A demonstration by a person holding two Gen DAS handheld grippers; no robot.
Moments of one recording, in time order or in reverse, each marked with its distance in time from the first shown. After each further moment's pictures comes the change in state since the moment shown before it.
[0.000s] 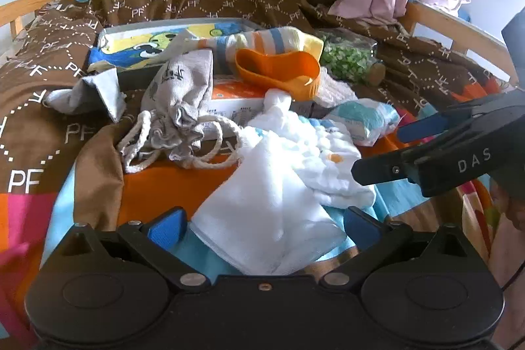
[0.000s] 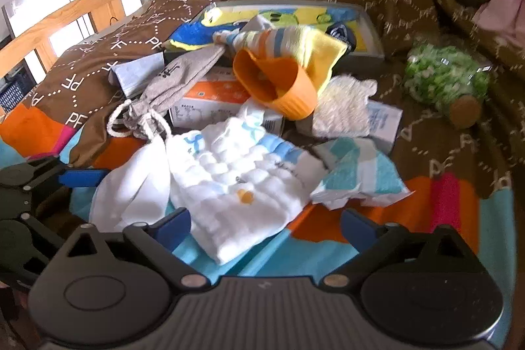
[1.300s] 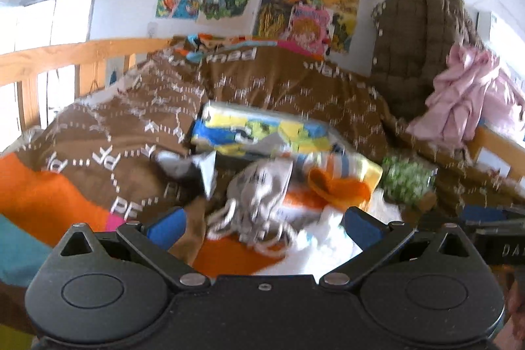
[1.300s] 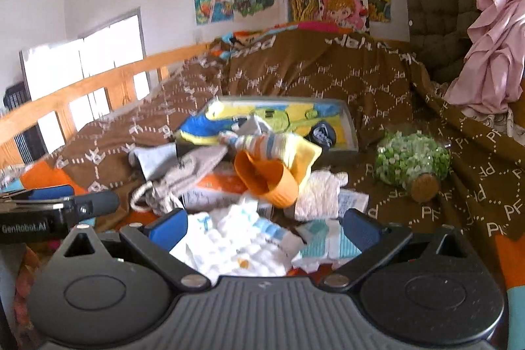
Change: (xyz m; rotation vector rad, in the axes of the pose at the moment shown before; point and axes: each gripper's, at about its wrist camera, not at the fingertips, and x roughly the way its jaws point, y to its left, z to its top) left arm -0.082 -0.014 0.013 -0.265 -0.326 0.296; right arm -0.074 0.004 -0.006 -0.025 -0.339 -0.042
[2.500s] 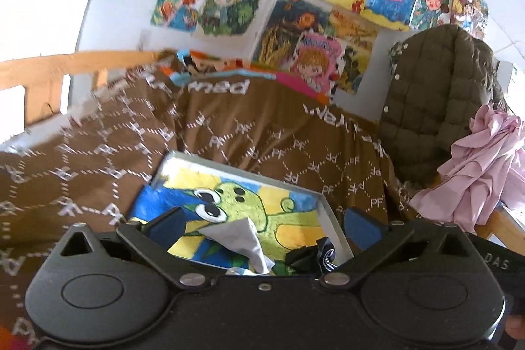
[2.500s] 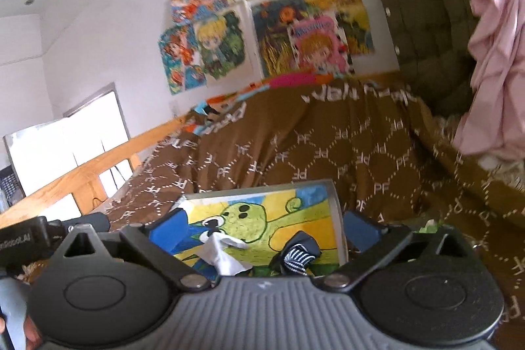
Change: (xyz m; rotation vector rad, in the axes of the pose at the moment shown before) left arm 0.124 -0.031 0.122 -0.134 -0.108 -0.020; right arm 0.089 -0.086 0.115 0.160 -0.219 0.045
